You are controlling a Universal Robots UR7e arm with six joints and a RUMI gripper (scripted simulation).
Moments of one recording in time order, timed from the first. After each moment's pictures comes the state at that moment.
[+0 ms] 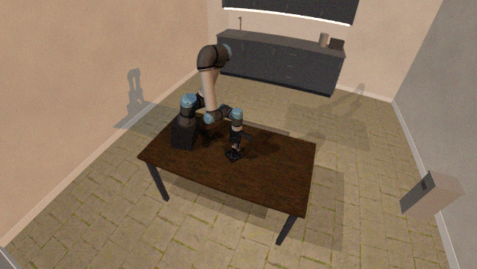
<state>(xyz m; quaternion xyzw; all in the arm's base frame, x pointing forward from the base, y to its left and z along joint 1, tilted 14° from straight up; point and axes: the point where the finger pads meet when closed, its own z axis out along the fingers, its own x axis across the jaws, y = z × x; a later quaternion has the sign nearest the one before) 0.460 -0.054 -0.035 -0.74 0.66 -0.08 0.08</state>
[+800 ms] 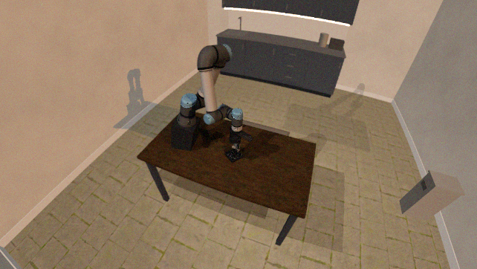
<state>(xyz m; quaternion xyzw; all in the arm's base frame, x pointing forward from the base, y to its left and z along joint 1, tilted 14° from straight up) 0.461 -0.054 -0.038 -0.74 0.66 -0.08 0.08</state>
